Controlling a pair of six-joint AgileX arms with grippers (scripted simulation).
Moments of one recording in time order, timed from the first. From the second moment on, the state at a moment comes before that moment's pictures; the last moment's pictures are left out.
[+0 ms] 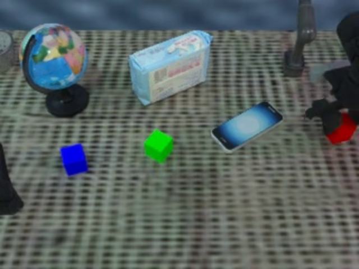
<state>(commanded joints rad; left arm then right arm) 0.00 0.00 0.00 0.00 0.00 0.00 0.07 2.28 1.67 -0.93 0.00 -0.23</state>
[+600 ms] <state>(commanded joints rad) 0.00 0.00 0.00 0.00 0.00 0.00 0.07 2.22 1.76 -1.08 0.00 -0.23</state>
